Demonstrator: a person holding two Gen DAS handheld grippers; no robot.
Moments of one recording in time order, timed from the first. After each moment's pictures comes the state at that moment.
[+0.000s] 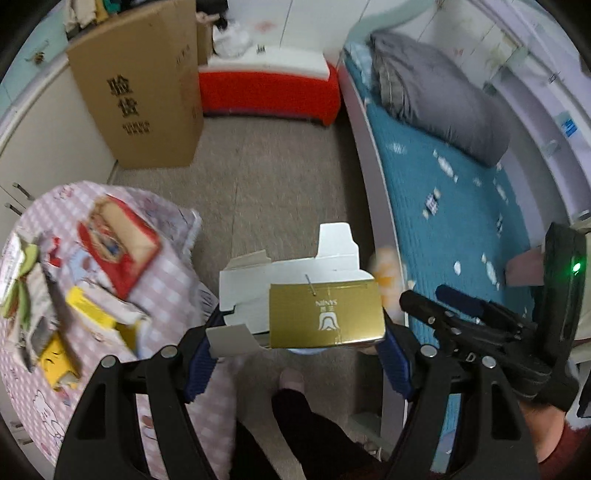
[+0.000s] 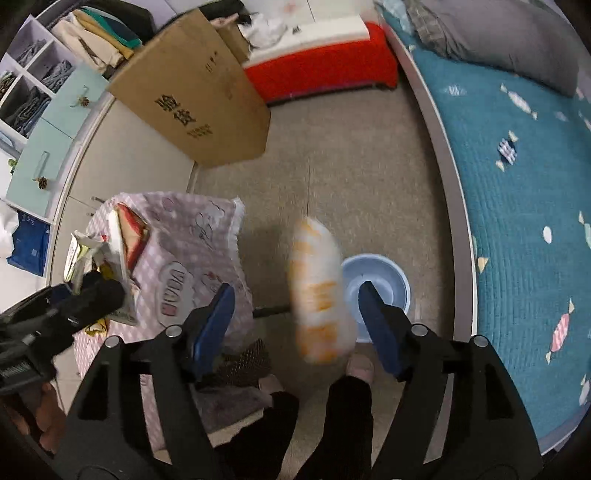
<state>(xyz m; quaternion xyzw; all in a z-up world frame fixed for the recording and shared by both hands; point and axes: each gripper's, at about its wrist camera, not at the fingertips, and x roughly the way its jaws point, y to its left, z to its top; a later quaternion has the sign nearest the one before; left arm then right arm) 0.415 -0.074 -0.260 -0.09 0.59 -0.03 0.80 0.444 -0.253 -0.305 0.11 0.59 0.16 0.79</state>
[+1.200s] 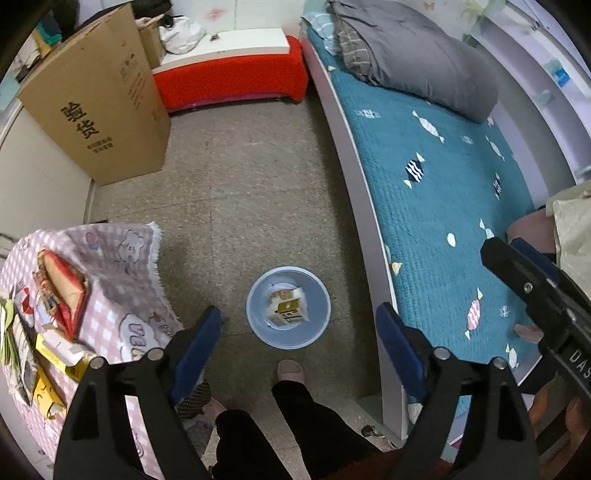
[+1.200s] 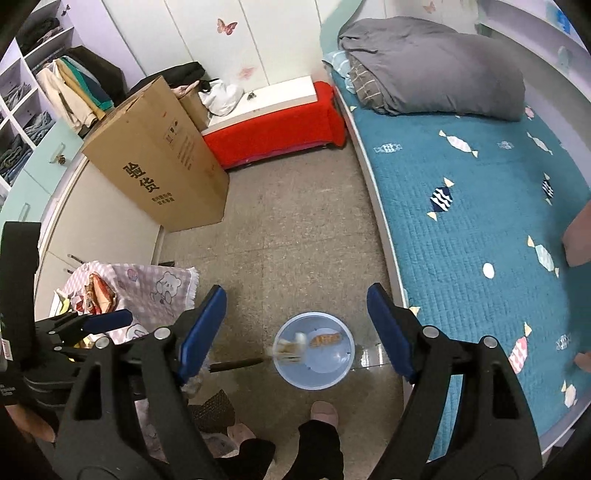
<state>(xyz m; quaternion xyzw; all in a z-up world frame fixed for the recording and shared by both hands) 0.465 -0.172 -0.271 -0.03 0.62 -0.06 0.78 0.451 -0.343 -0.249 0.11 0.49 0.09 0.86</state>
